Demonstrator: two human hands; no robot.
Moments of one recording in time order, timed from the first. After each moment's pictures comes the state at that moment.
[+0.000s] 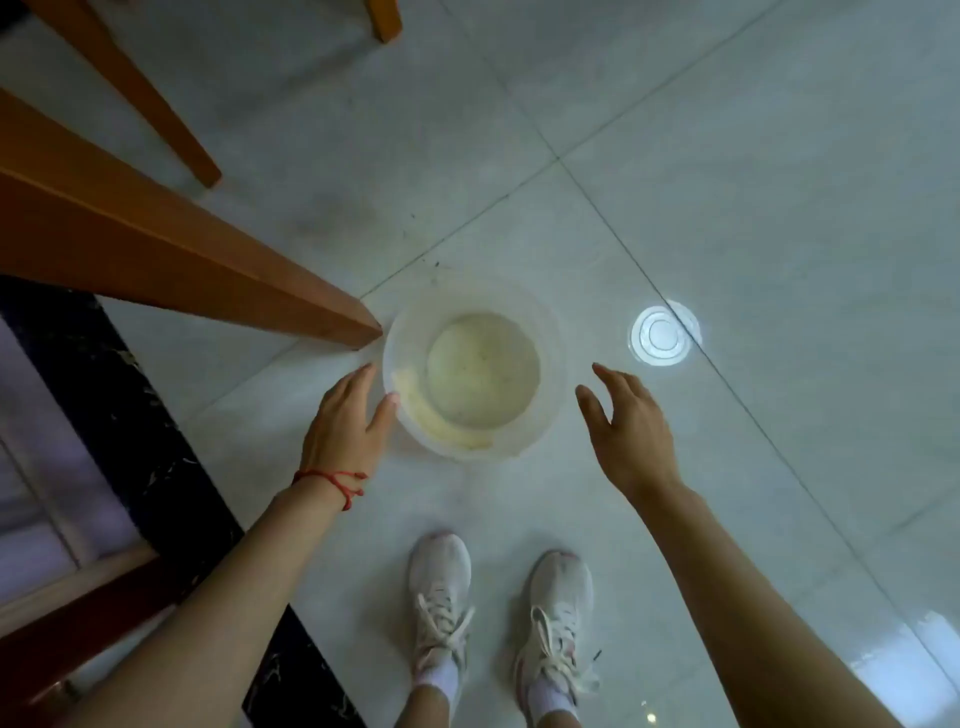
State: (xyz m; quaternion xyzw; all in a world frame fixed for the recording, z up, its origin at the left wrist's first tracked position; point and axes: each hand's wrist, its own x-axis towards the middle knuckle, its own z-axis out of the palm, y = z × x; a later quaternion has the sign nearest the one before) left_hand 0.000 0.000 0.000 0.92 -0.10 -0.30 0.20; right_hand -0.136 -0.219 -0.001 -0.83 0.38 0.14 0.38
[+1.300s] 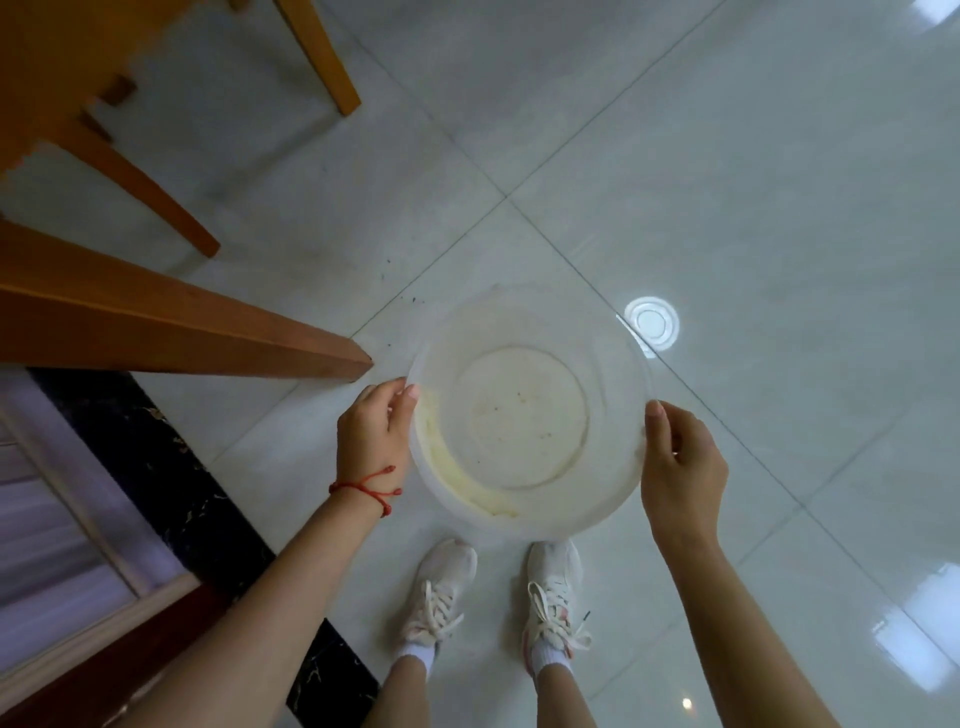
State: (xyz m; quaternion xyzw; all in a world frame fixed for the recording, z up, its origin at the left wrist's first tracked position) left_hand -0.020 -0.062 0.107 0.92 -0.12 -0.21 0.32; right_hand -0.191 -0.231 0.107 -0.65 0.60 -0.09 0.45
